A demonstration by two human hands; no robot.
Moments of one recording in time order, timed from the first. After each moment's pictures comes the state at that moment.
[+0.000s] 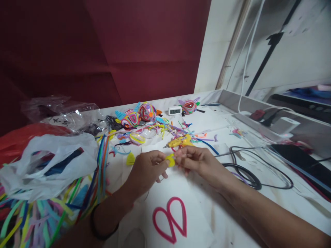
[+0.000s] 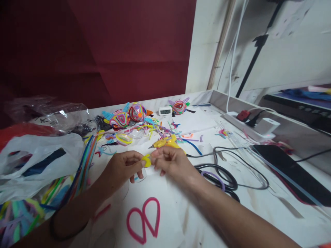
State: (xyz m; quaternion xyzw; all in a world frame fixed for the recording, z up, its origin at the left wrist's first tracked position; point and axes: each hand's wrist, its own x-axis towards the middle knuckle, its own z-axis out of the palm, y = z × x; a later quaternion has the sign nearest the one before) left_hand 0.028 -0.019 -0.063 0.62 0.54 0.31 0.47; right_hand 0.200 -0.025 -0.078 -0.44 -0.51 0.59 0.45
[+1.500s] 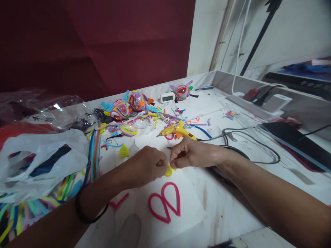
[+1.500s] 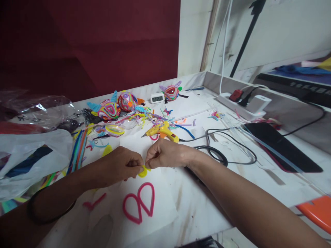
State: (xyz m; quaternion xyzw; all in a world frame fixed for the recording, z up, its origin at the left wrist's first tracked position) left_hand 0.027 -0.014 -0.049 0.84 0.43 -0.01 0.34; right_hand 0.224 -0.009 -0.078 -0.37 -0.73 0.54 0.17
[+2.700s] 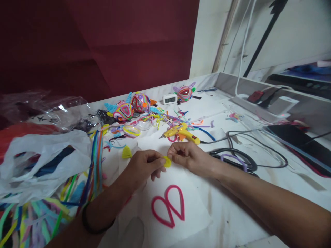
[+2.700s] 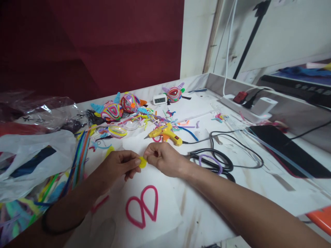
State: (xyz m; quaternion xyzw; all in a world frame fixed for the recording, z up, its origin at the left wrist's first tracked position) left_hand 0.020 -0.019 -0.072 0.61 0.52 0.23 0.56; right_hand 0.202 -0.018 -0.097 -0.42 -0.70 0.47 0.32
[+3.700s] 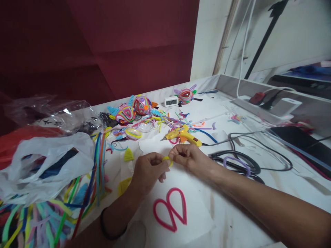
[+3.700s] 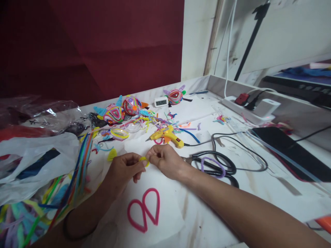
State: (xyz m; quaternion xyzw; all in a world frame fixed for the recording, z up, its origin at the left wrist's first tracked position) left_hand 0.035 -0.026 -0.090 0.55 0.56 0.33 0.53; right_hand 0.196 -0.016 -0.108 -0.43 -0.63 0.53 0.37
